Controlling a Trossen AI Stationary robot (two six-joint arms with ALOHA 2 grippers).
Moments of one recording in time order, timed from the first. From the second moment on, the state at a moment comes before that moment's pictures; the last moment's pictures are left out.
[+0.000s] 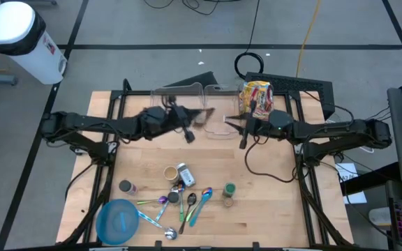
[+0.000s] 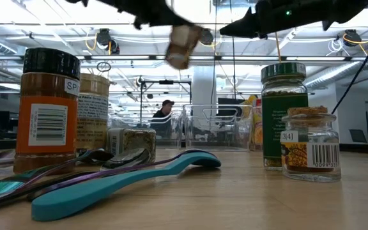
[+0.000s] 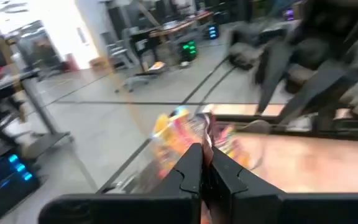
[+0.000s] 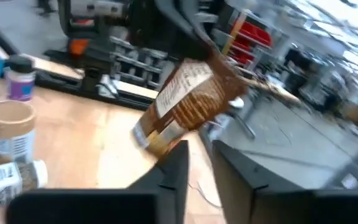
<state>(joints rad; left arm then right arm) 0.09 1.36 0.95 0.33 -0.39 0.19 -0.13 1.07 0.65 0.38 0.17 -0.36</state>
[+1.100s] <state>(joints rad) 0.69 1.56 0.44 0.92 -0.53 -0.03 -0.13 1.03 0.65 0.36 0.21 -0.34</state>
